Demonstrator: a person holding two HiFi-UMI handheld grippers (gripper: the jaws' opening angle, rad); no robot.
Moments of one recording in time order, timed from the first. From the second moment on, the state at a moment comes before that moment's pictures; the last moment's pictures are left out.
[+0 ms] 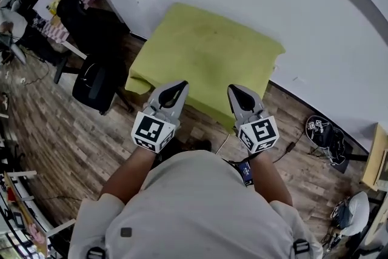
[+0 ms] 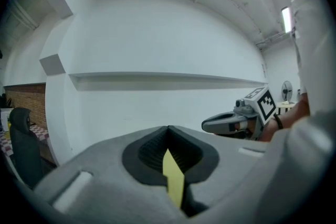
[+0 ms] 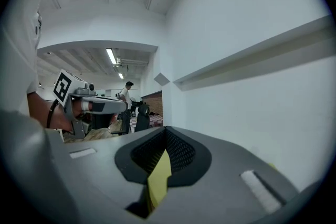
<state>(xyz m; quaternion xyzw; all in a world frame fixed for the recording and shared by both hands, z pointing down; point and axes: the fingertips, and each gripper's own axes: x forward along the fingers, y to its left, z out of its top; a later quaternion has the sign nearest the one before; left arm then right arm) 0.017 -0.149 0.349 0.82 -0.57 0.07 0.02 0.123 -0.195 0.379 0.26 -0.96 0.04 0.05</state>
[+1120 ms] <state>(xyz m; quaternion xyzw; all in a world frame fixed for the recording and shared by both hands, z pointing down) -0.125 -0.340 0.371 0.89 -0.44 0.08 0.03 0.029 -0.350 0.394 0.43 -0.90 0.04 0.10</state>
